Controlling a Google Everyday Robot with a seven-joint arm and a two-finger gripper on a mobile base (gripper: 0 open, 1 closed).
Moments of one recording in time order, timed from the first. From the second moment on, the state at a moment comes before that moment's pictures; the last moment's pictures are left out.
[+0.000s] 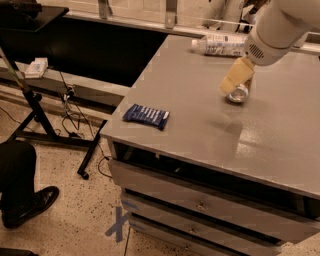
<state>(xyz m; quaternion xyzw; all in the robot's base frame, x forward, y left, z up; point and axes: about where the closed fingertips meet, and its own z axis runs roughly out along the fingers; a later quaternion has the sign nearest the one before) 0.614 -0.233 0.930 -0.33 0.91 -0.10 0.24</state>
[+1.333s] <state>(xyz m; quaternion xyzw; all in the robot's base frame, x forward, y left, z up) 0.643 -0.259 0.908 -0.11 0.96 -0.02 0.24</state>
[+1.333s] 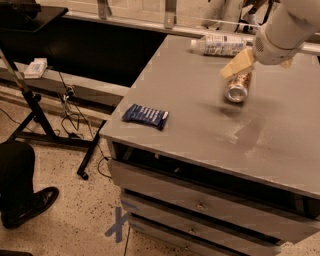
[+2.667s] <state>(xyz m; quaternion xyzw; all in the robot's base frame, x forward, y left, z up) 0.708 -0.244 0.868 0.12 0.97 0.00 0.19</state>
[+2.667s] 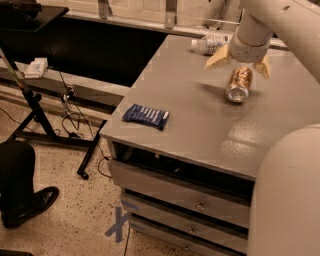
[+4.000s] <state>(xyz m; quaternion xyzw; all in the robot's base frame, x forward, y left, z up) 0.723 -0.251 0.879 0.10 0.97 -0.03 0.23</state>
